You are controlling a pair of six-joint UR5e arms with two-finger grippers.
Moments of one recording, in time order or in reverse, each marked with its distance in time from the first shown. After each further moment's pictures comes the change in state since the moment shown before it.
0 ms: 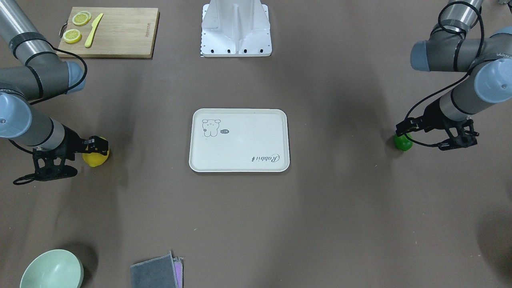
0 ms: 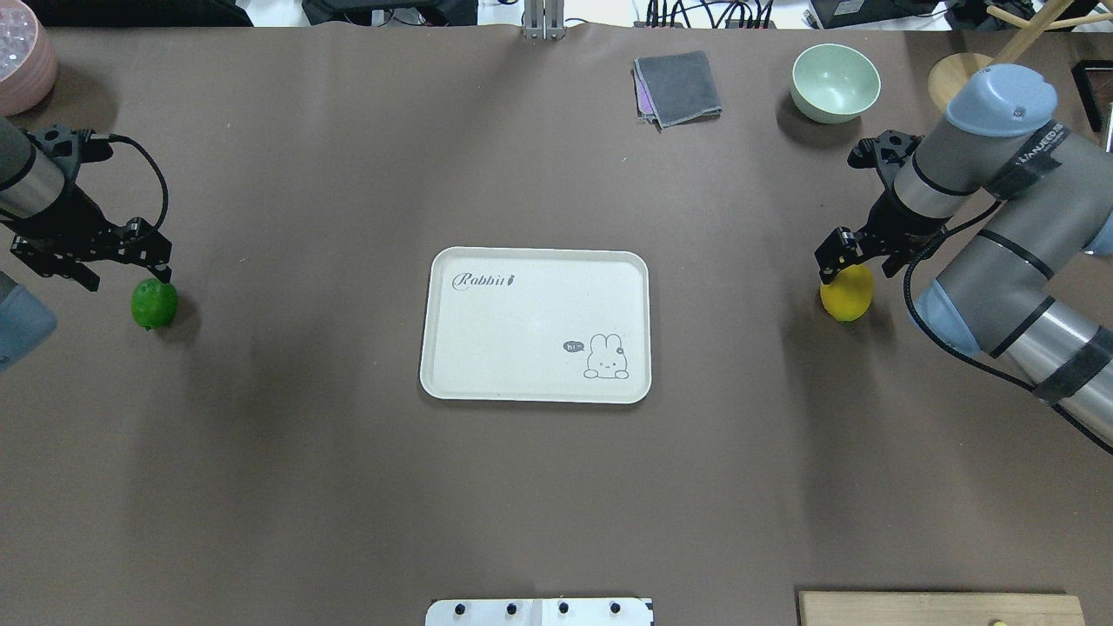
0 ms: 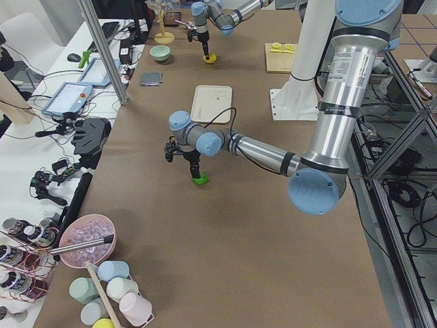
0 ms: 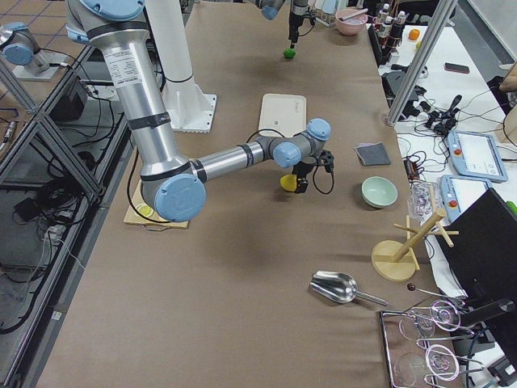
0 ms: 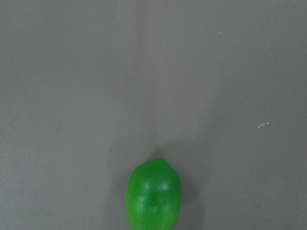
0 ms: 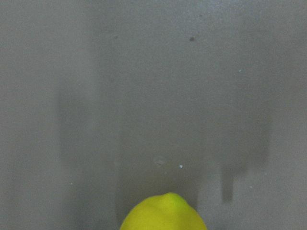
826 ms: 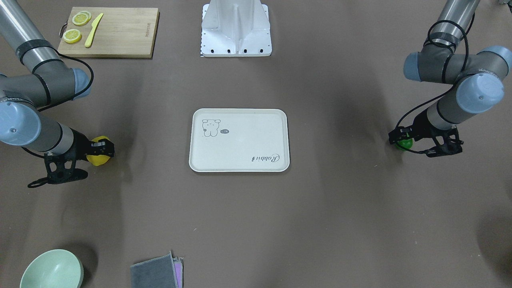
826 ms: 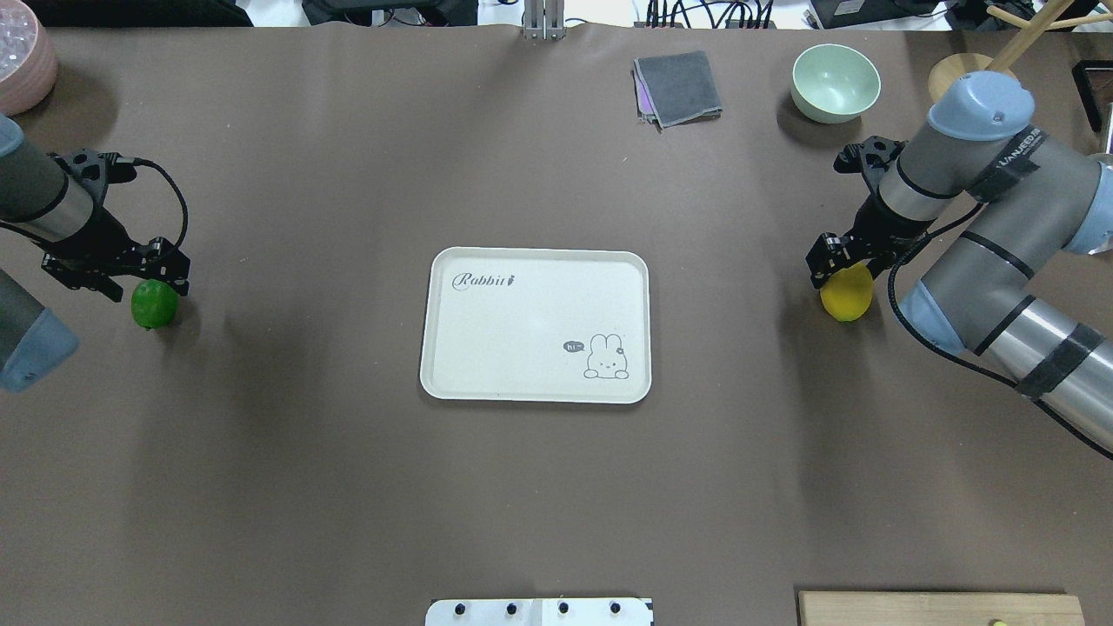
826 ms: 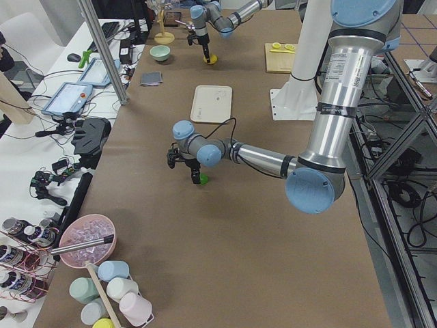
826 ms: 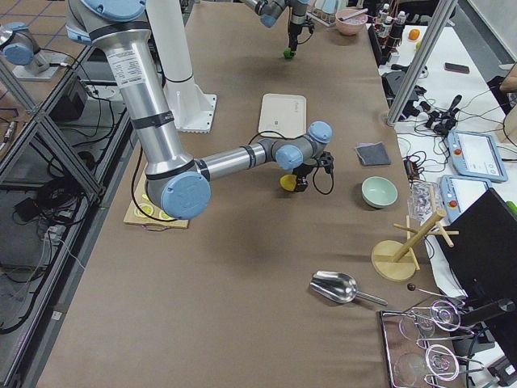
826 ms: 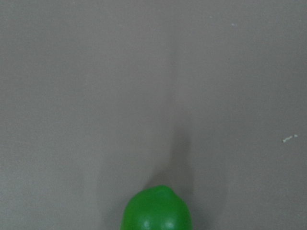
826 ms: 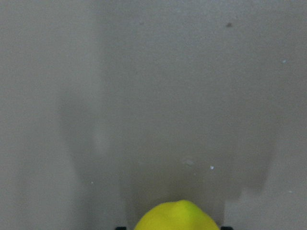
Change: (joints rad) left arm 0.045 0.000 0.087 -0.154 0.023 -0.063; right arm -0.012 0.021 -0.031 0.008 0.068 0.001
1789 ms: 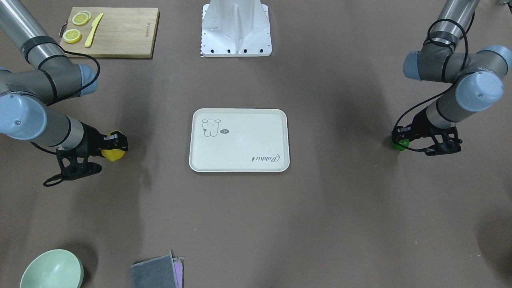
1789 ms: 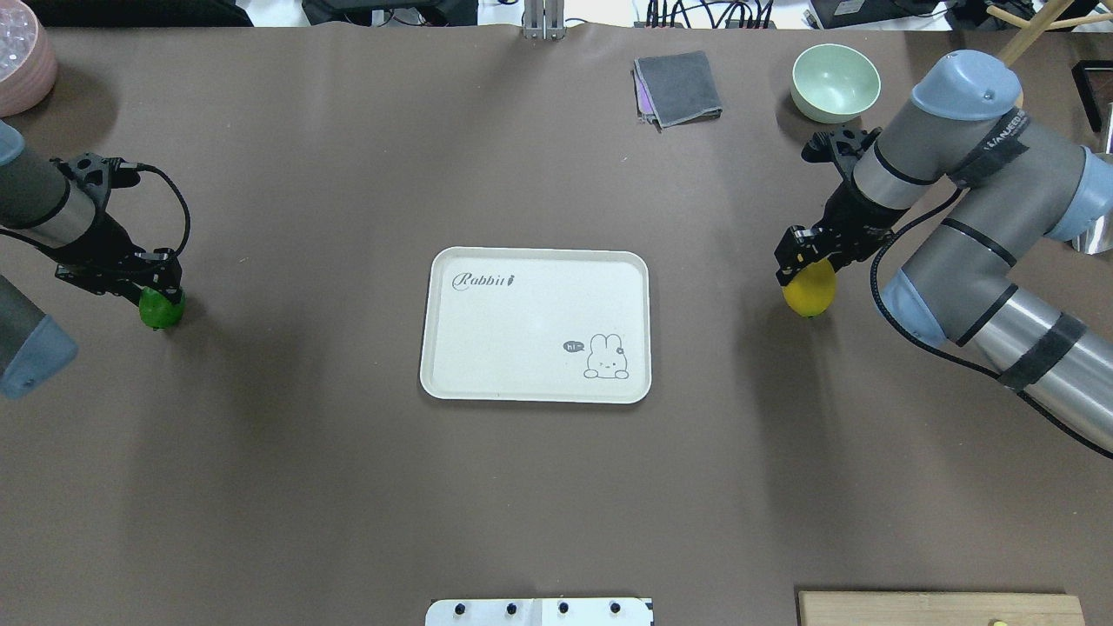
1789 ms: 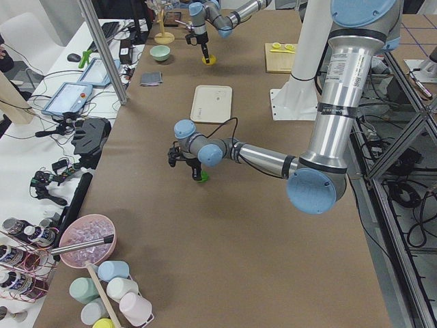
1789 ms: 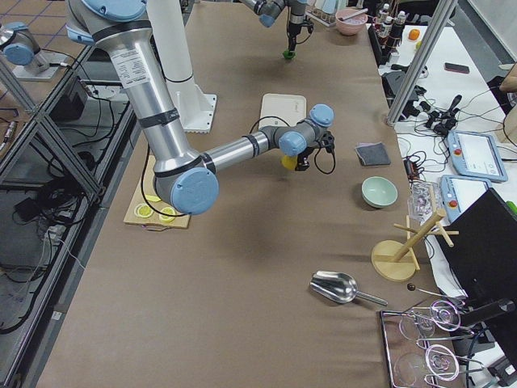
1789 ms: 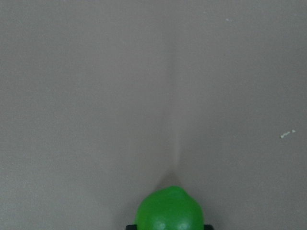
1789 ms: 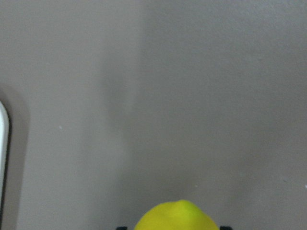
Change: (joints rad) left arm 0.000 0.015 -0.040 0.001 -0.001 0.014; right arm -0.008 0.064 0.048 0.055 0.043 0.000
